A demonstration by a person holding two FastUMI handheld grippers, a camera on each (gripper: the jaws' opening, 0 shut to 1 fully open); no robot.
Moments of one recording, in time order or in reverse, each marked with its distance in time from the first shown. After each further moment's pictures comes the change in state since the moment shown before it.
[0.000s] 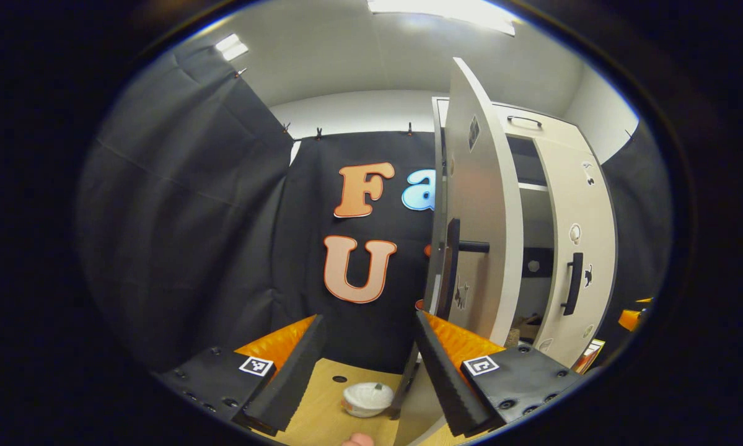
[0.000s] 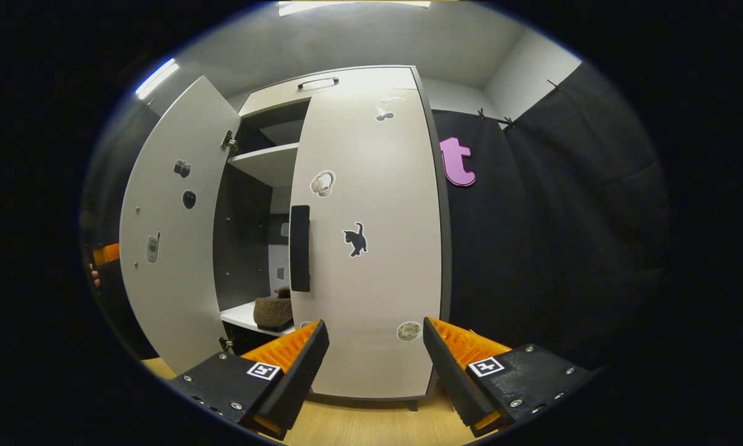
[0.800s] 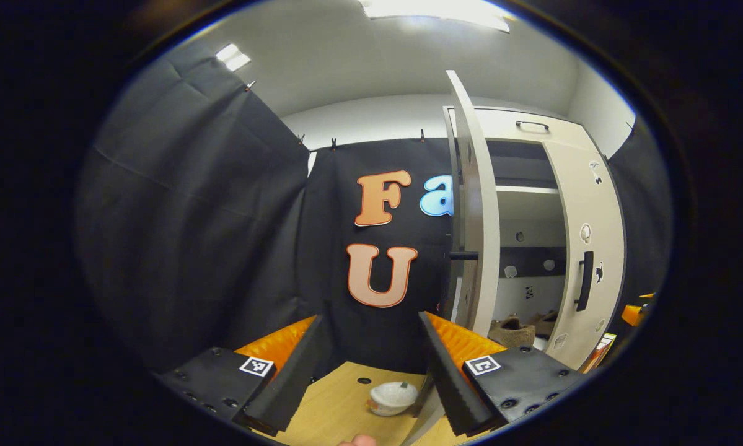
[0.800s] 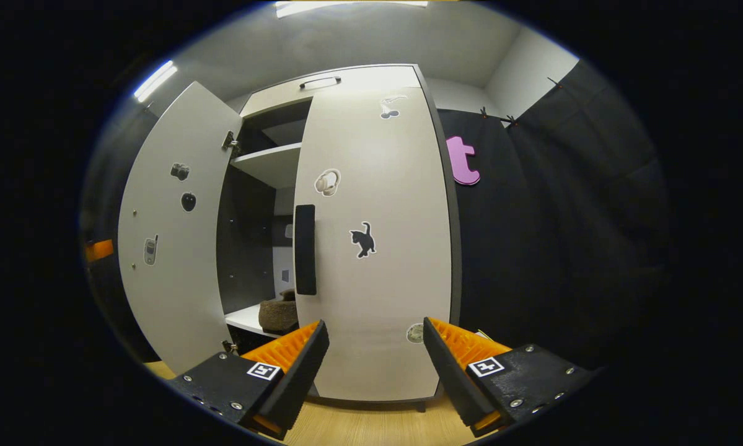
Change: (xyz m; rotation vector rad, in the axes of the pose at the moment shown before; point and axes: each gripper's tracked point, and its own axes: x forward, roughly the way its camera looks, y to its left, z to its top) left arm -0.014 0.041 0.016 0.046 -0.012 0.086; right arm 0.008 0.006 -0.001 0.010 -0.004 0.015
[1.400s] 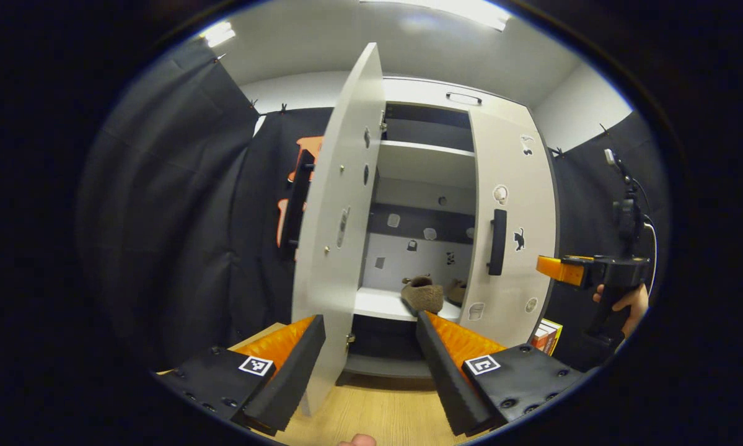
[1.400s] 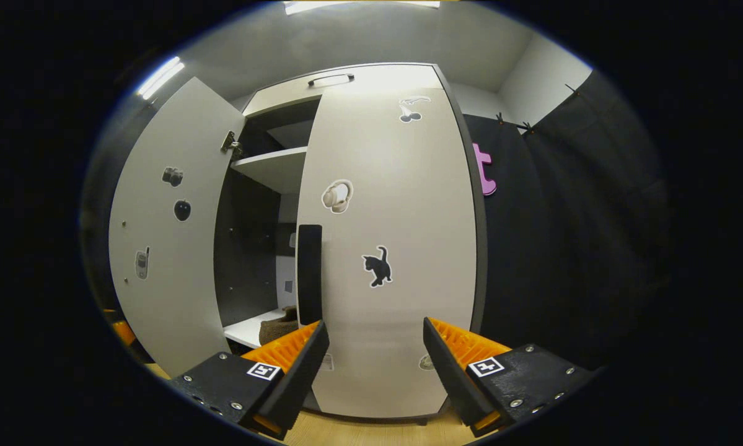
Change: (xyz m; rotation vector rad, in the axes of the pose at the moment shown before) left arm -0.088 -0.115 -0.077 -0.069 0.129 -0.172; right arm 0.039 0.018 0.024 -0.029 -0.008 0.039
